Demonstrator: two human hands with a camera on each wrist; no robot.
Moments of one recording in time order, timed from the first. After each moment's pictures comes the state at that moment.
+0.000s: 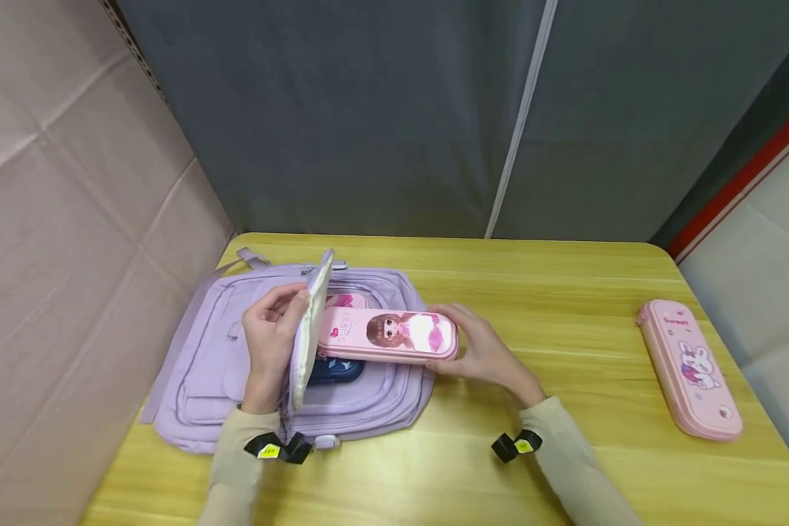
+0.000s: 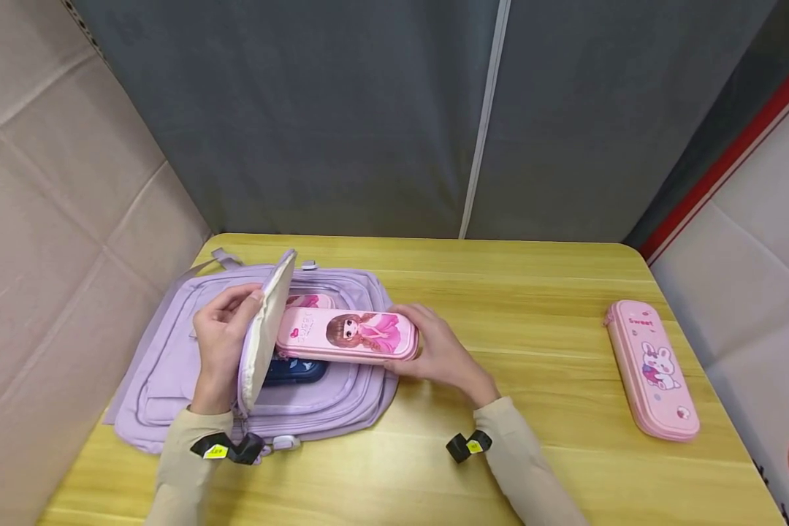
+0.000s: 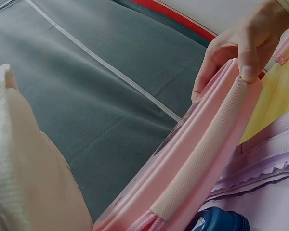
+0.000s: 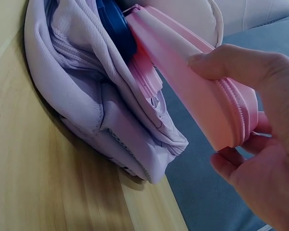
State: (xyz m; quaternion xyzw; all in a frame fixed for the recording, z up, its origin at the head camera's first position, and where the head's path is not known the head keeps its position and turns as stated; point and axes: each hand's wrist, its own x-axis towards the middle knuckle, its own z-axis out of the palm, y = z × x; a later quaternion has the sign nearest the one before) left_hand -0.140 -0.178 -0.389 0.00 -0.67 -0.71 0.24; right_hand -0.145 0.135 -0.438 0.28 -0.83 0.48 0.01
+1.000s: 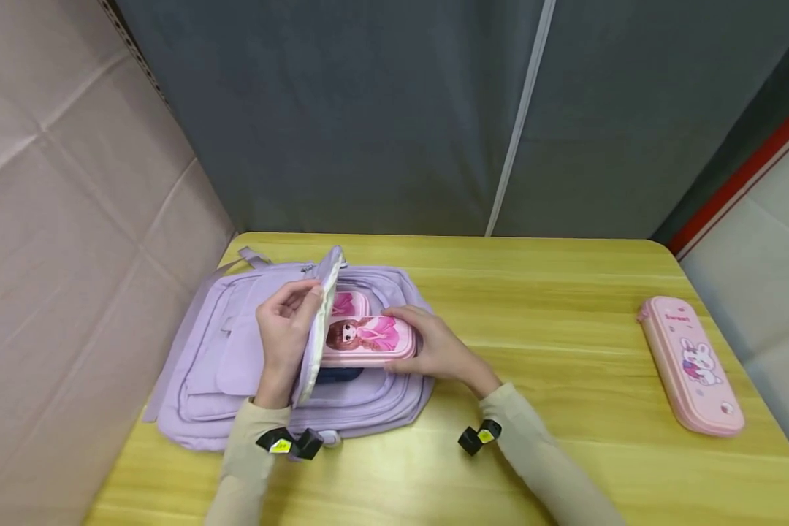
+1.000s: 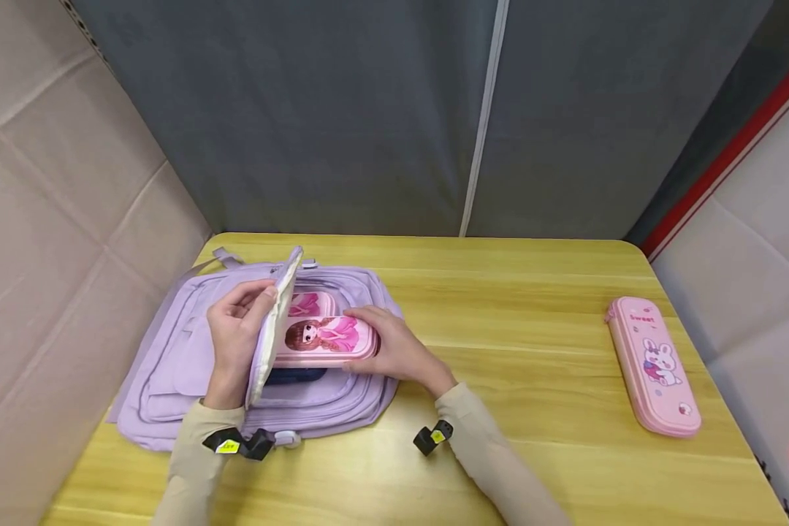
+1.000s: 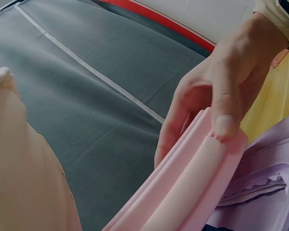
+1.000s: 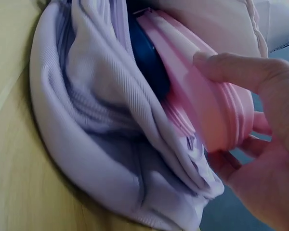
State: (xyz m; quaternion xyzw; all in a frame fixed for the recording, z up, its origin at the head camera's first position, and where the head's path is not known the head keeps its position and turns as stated) left_hand -0.142 -0.162 -0.385 -0.05 -0.66 -0.71 0.25; right_hand -0.156 0.081 -0.444 0.31 -0.83 0.46 -0.03
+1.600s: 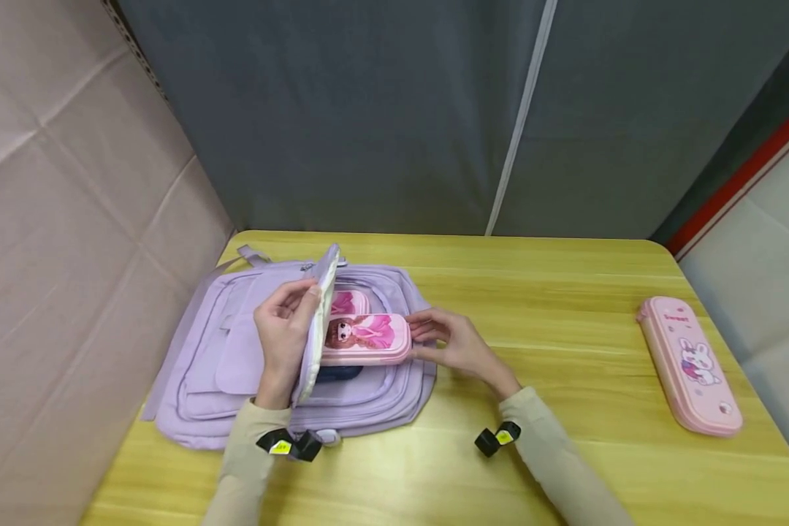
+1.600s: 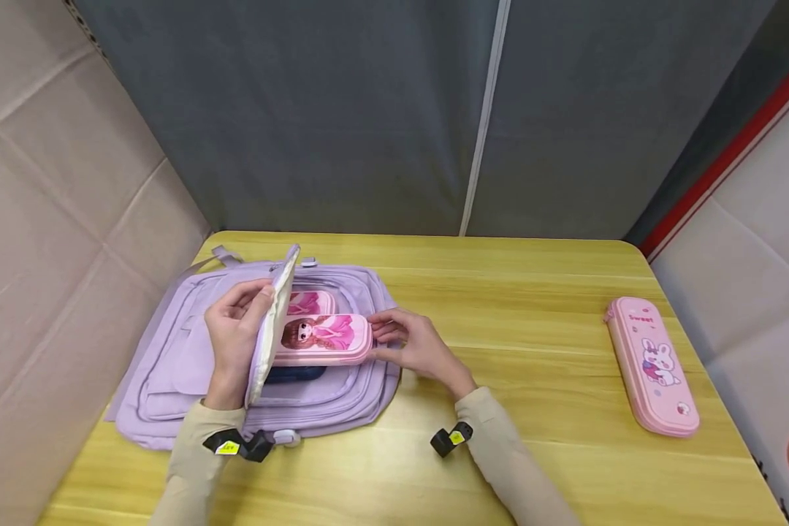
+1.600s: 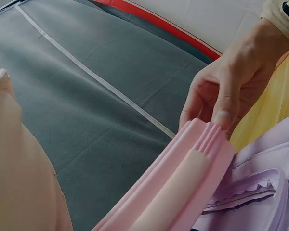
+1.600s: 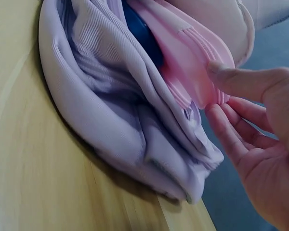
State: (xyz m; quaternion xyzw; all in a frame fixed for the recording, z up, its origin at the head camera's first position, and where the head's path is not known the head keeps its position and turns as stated) left_hand -0.140 -0.162 -0.388 -0.04 -0.64 -0.72 0.26; right_hand -0.154 0.106 -0.455 0.27 -0.74 0.61 -0.08
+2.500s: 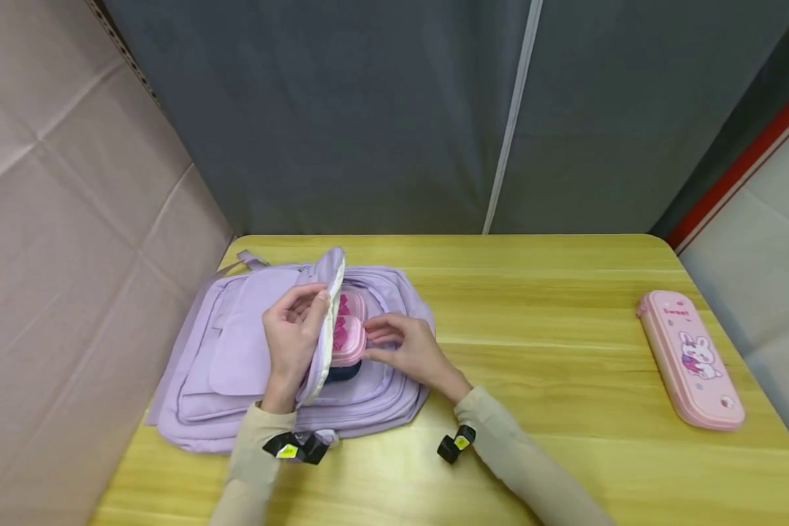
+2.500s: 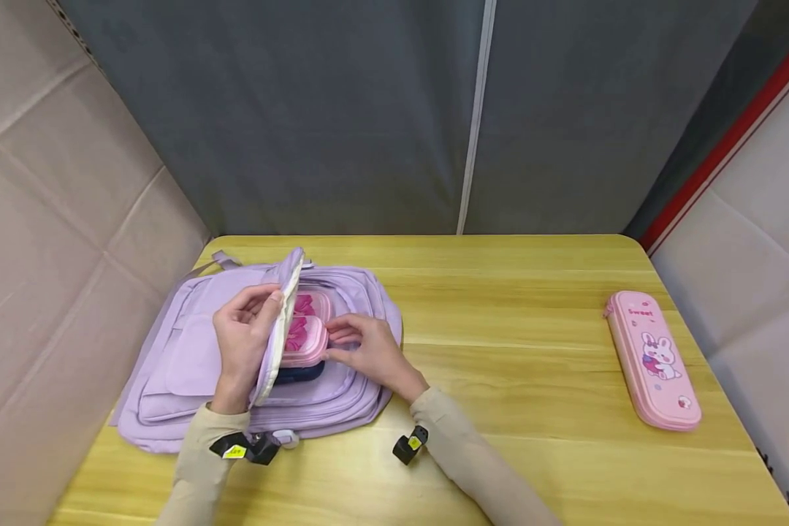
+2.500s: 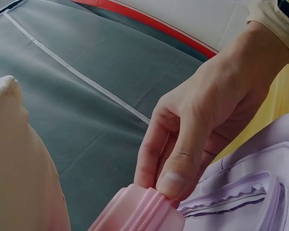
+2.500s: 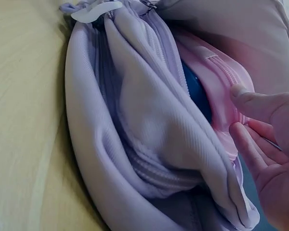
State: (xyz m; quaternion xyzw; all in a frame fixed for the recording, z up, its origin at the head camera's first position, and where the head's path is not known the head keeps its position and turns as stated) left_hand -0.137 -0.149 -0.390 -0.08 -0.67 -0.69 0.27; right_hand -0.149 0.042 -0.459 0.27 -0.73 0.63 -0.03
